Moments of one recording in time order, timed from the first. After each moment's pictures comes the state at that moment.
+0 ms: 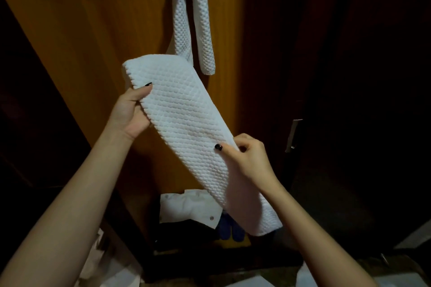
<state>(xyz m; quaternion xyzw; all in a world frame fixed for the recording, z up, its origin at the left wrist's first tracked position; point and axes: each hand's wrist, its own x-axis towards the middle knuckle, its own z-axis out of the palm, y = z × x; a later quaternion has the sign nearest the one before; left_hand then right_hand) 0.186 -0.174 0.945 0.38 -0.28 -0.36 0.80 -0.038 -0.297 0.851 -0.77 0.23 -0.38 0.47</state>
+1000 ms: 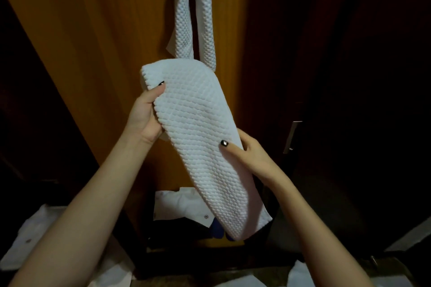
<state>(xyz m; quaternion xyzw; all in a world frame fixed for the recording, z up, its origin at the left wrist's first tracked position) 0.154 -0.191 0.937 0.34 -0.23 -0.38 0.83 -0.045 -0.313 0.860 -0.78 0.16 -0.25 0.55</state>
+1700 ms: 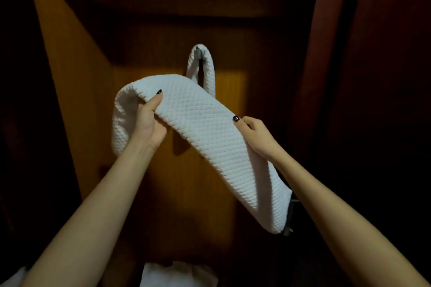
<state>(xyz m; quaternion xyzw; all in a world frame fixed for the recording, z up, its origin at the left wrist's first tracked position) 0.169 -0.247 1.059 0.30 -0.24 -0.21 0.90 0.010 -0.432 1.023 -0.85 0.12 -0.35 0.38</state>
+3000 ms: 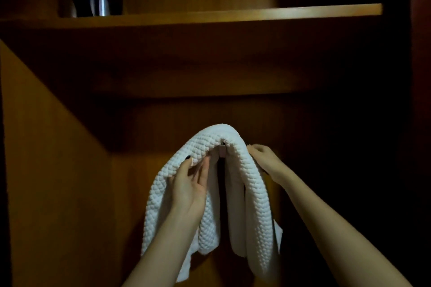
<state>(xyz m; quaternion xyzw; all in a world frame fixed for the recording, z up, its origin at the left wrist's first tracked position) 0.294 -0.374 1.131 0.13 -0.16 -0.29 0.93 0.227 -0.577 1.154 -0.79 0.16 -0.37 0.47</state>
